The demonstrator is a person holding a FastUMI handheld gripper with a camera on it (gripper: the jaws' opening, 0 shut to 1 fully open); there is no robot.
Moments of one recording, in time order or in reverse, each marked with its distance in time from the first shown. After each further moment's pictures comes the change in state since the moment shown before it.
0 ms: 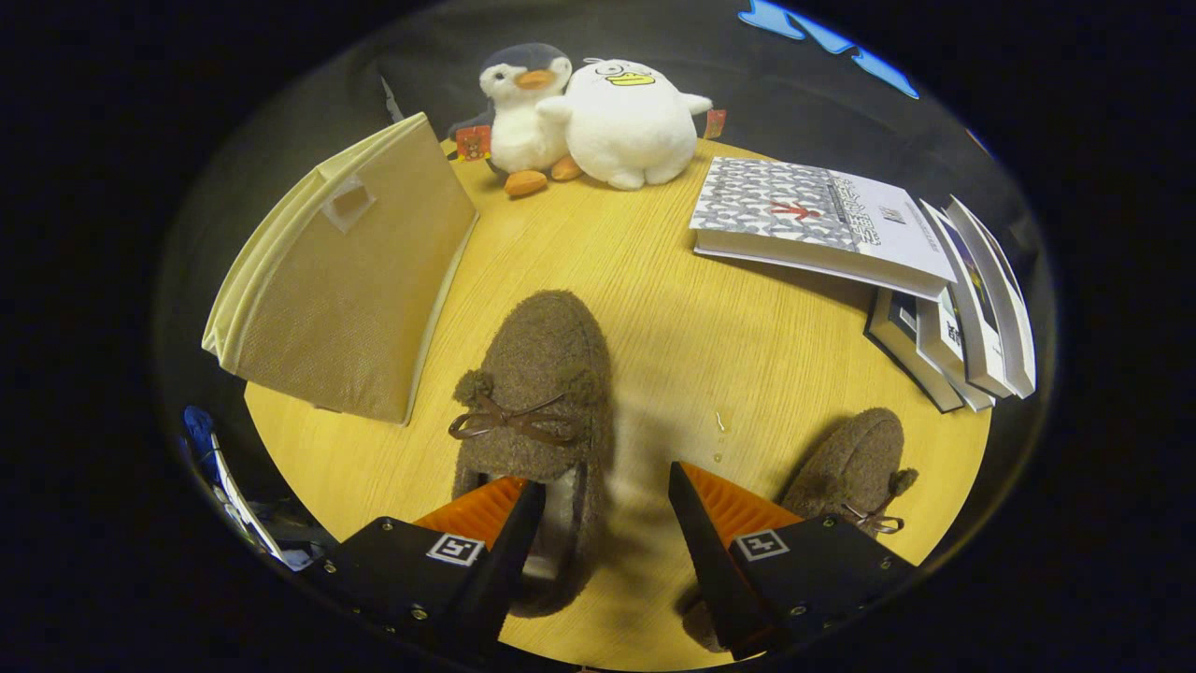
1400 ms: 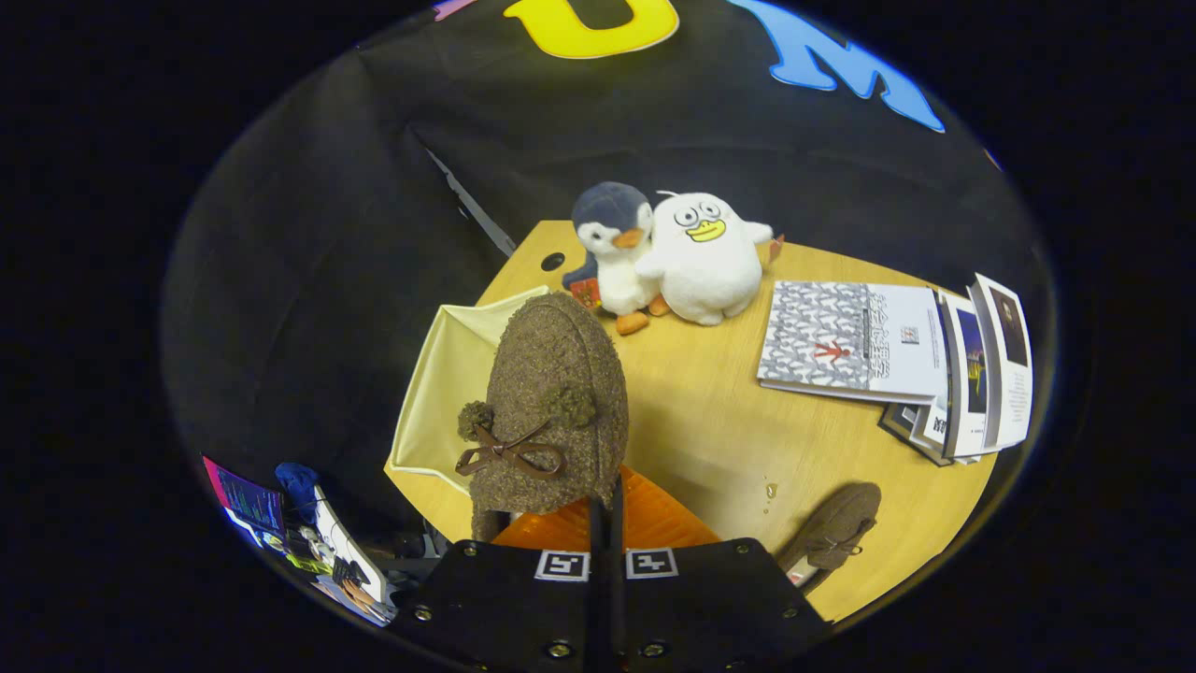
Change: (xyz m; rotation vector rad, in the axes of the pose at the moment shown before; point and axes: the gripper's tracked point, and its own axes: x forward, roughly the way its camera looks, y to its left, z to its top) arm -0.166 0.080 0.150 0.023 -0.160 0.283
